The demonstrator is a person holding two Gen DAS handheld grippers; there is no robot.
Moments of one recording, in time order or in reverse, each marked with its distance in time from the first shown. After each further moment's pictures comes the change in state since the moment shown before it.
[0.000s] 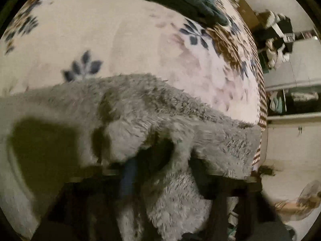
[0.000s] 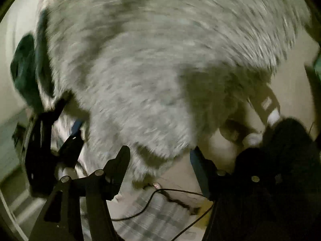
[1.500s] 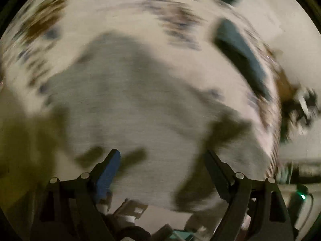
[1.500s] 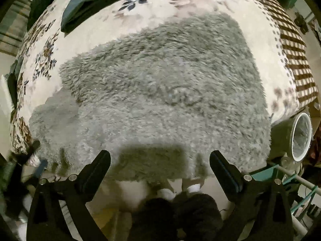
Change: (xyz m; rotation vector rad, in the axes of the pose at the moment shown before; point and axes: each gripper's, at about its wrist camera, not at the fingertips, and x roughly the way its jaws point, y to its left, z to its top) left arm -0.131 0.149 -0.132 -0.506 -0.309 0.135; right arm -0.027 0.173 -0.040 -0.785 -0.196 -0.531
